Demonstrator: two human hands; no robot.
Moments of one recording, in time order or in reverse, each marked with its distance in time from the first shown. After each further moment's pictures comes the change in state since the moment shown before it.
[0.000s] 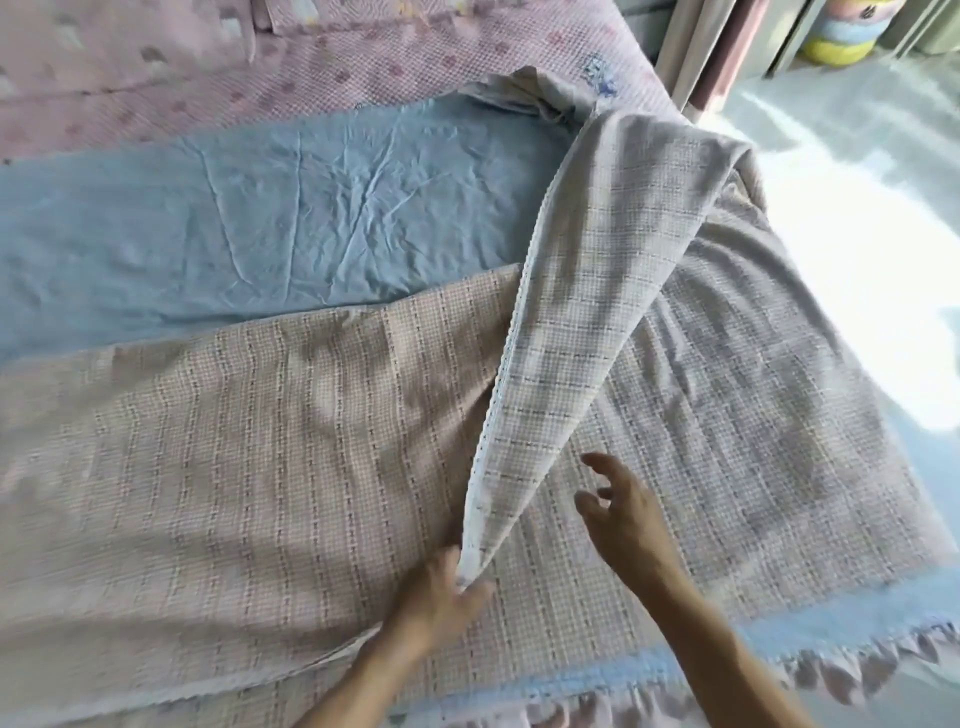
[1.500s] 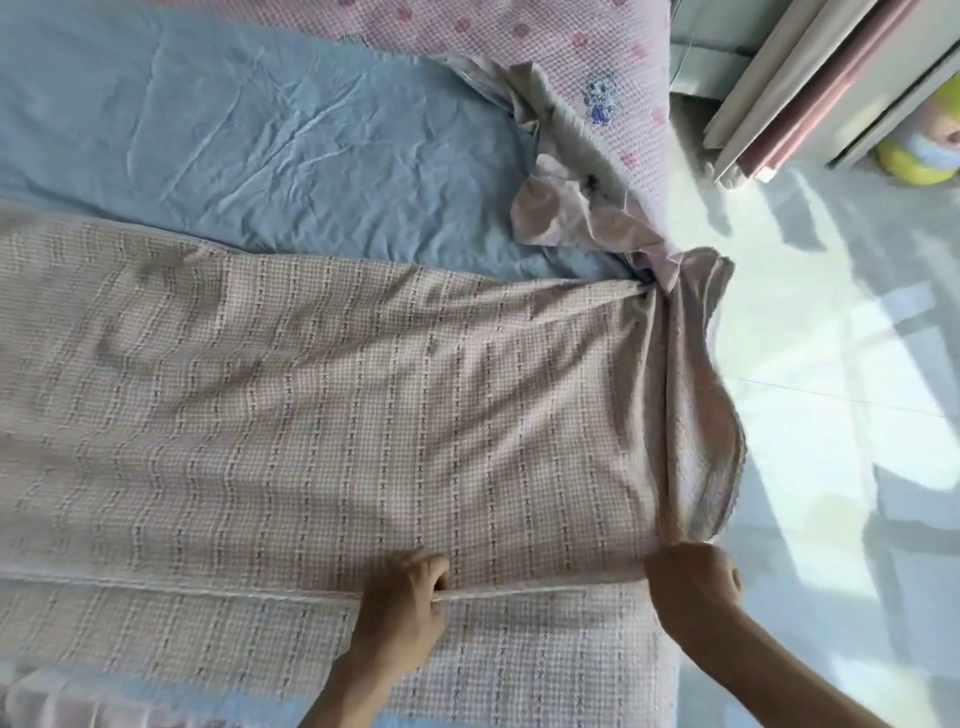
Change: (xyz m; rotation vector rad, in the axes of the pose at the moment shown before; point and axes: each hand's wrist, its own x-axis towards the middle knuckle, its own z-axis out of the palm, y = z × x) left_hand 0.073 0.257 0.187 0.063 0.316 0.028; right_hand 0.175 0.173 -0.297 -1.409 -0.454 -0.126
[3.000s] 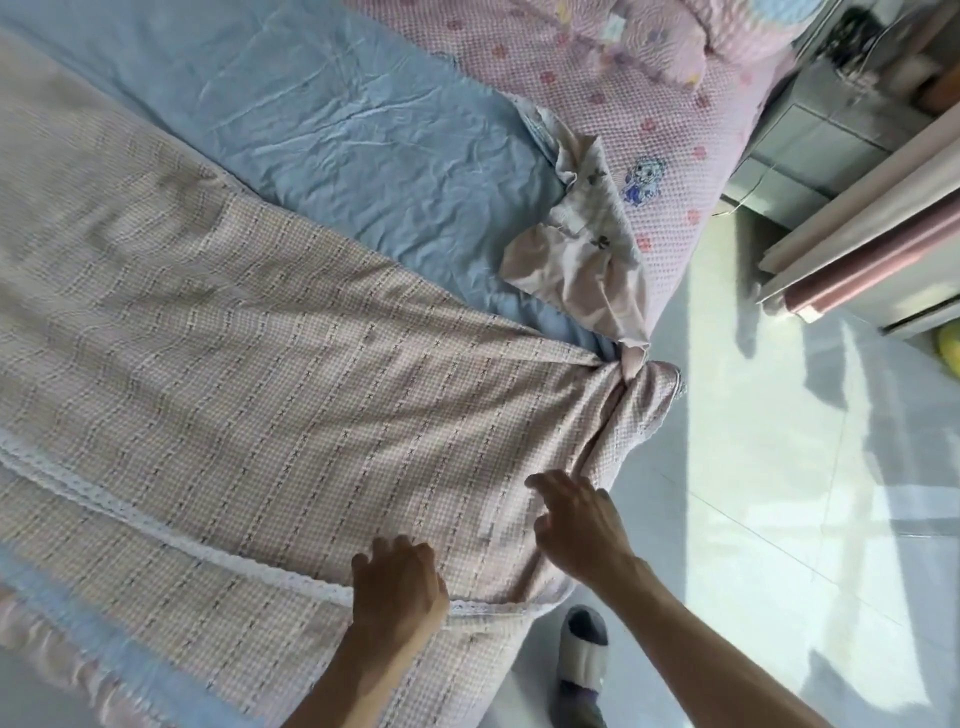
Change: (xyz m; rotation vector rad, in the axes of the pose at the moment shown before) left_hand 0.068 0.209 0.056 0.131 -0.009 -0.525; right_hand 0.099 0.107 -0.088 0.153 0.423 -0.567
